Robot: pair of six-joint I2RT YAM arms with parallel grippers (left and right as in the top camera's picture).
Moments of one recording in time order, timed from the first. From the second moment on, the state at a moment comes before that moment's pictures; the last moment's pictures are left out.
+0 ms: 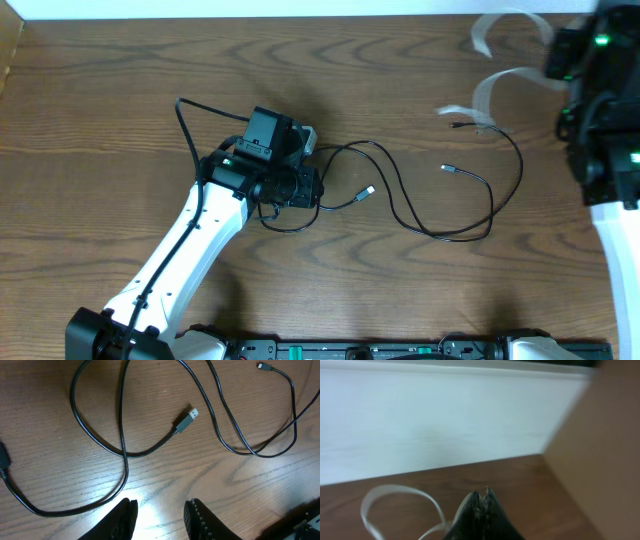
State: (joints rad) left arm -0.38 1.44 1.09 -0.82 0.34 -0.26; right arm 0.06 1.33 1.54 -0.51 0.45 -0.02
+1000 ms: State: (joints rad) left arm -0.38 1.44 1.09 -0.83 0.34 -0.26; right arm -0.41 1.54 1.54 -0.67 0.34 0.15
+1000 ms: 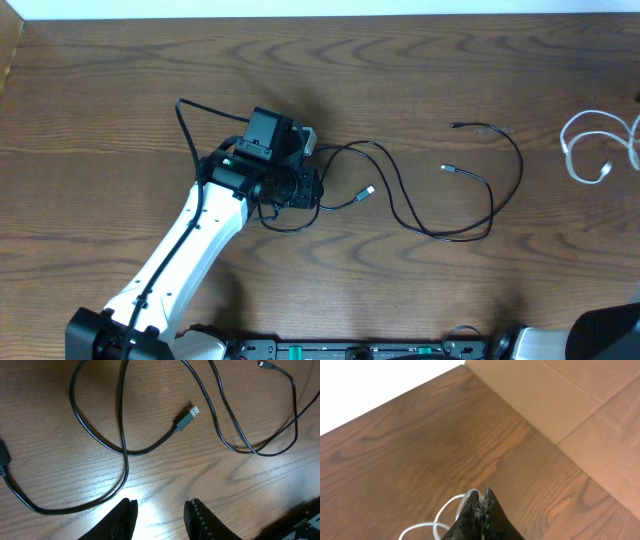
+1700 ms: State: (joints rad) left arm -0.38 1.44 1.09 -0.83 0.34 -0.26; right arm -0.54 1.54 1.54 -0.85 0.06 0.18
